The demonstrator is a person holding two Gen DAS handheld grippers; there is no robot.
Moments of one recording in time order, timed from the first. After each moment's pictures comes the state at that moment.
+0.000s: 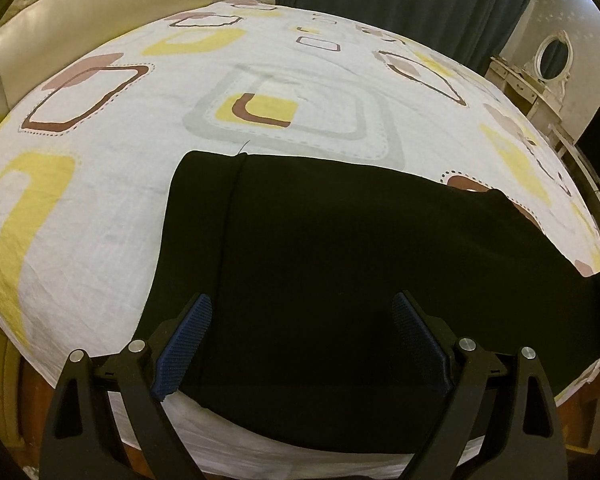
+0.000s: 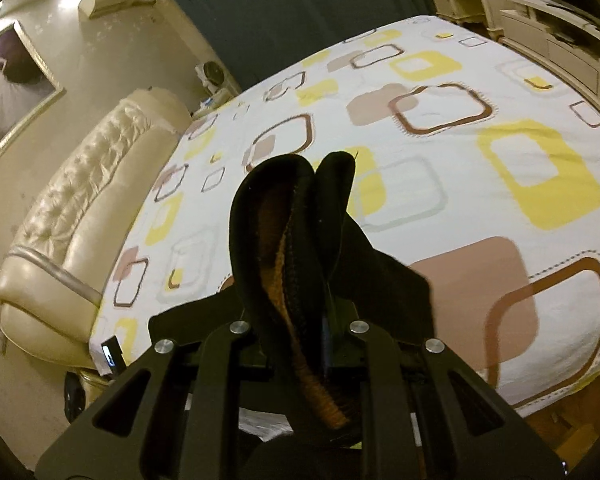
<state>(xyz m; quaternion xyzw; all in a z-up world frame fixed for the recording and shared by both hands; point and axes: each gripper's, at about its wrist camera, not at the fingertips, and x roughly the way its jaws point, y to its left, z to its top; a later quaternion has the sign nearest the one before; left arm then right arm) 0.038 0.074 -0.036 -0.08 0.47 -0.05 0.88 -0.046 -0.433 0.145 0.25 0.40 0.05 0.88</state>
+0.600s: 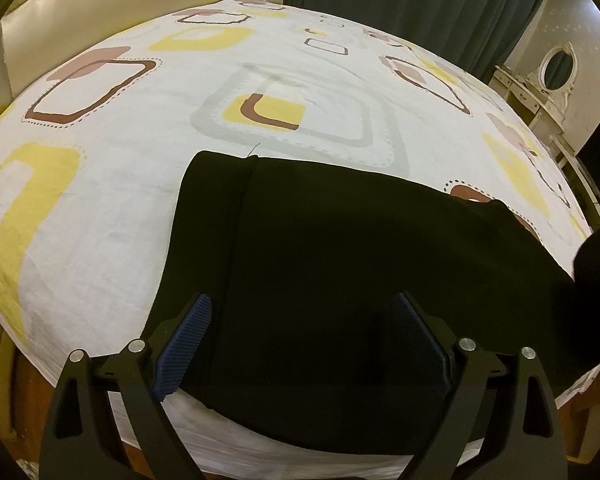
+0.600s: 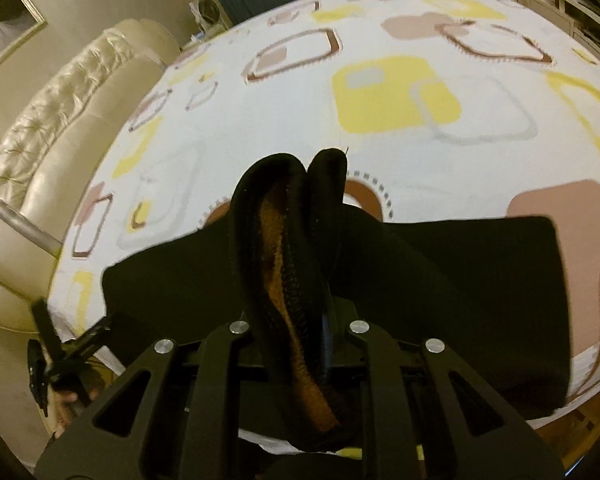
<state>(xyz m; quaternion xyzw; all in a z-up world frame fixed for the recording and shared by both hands) 0.039 0.080 -0.034 -0.09 0.47 -0.05 0.88 0.023 -0.300 0.016 0.19 0.49 0.04 0.85</state>
